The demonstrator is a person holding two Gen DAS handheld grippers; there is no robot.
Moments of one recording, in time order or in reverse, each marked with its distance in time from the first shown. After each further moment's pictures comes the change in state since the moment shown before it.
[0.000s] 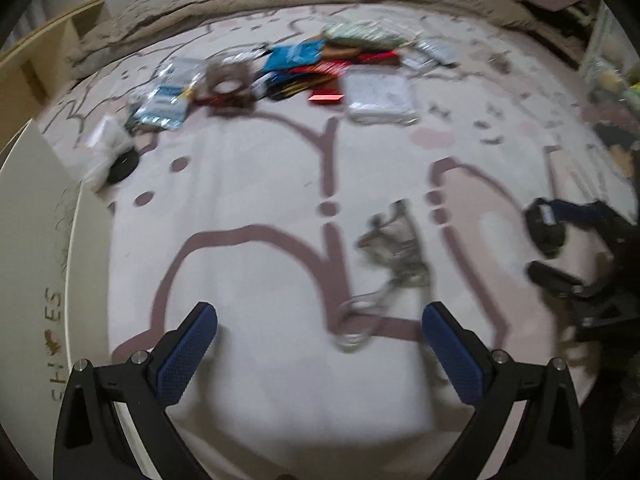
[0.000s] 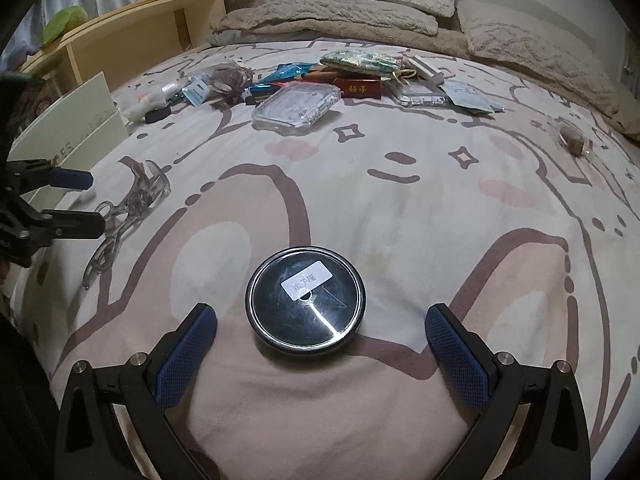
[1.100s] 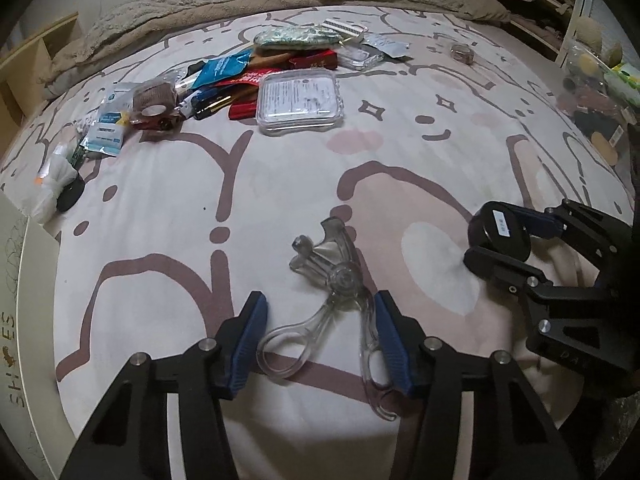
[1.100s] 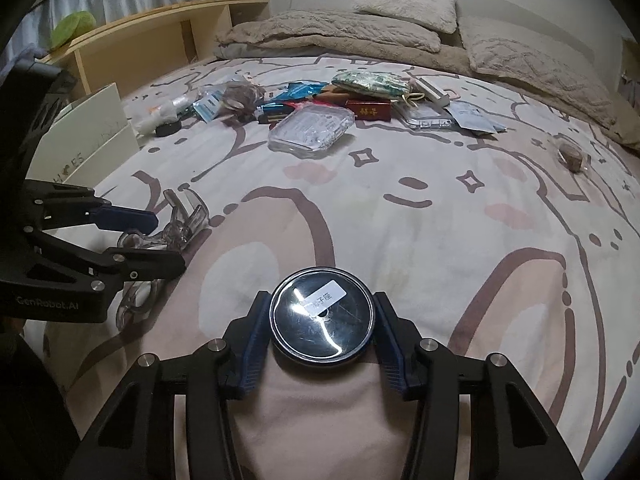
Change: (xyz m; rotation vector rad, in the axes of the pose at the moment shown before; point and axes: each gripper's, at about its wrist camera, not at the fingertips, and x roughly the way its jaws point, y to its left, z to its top) left arm 0.018 -0.059 0.011 0.035 -0.004 -0.033; right arm -0.011 0.014 0.005 -0.001 -0.049 0.000
